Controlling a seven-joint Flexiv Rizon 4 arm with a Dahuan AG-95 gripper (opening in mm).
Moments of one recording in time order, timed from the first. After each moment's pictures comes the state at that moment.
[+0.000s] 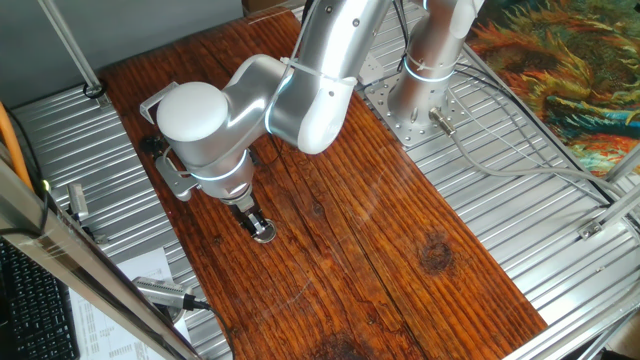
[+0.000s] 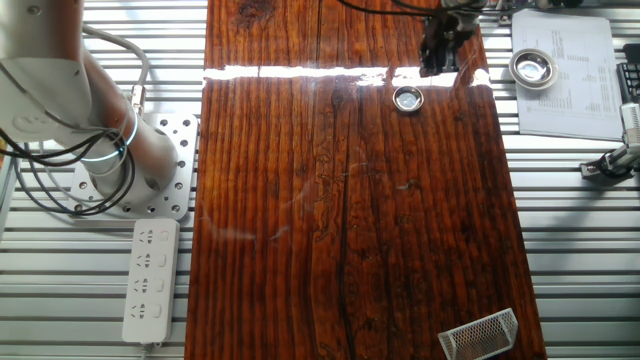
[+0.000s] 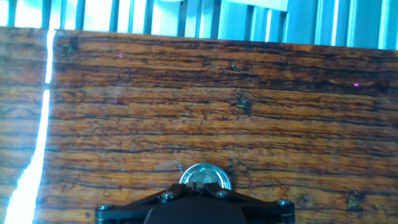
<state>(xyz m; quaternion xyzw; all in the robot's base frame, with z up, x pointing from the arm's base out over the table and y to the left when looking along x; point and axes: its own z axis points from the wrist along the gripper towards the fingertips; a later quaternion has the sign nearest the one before) 0.557 0.162 0.076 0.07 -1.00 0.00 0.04</state>
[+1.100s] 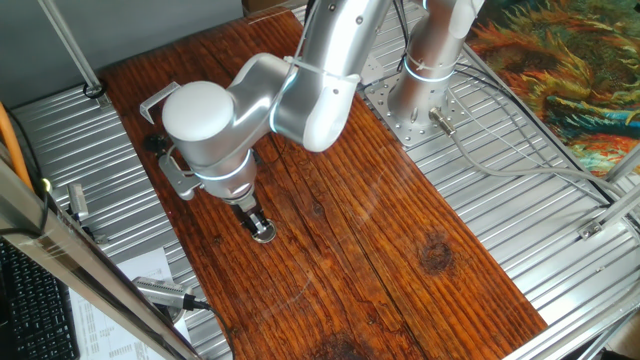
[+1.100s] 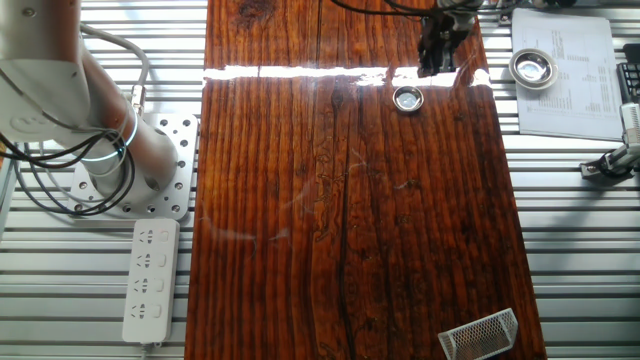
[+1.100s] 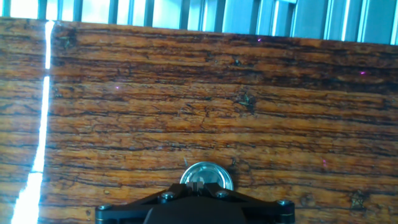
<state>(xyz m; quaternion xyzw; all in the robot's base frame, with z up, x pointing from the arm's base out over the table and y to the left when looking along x) 0.558 0.163 0.074 0.06 -1.00 0.00 0.04</state>
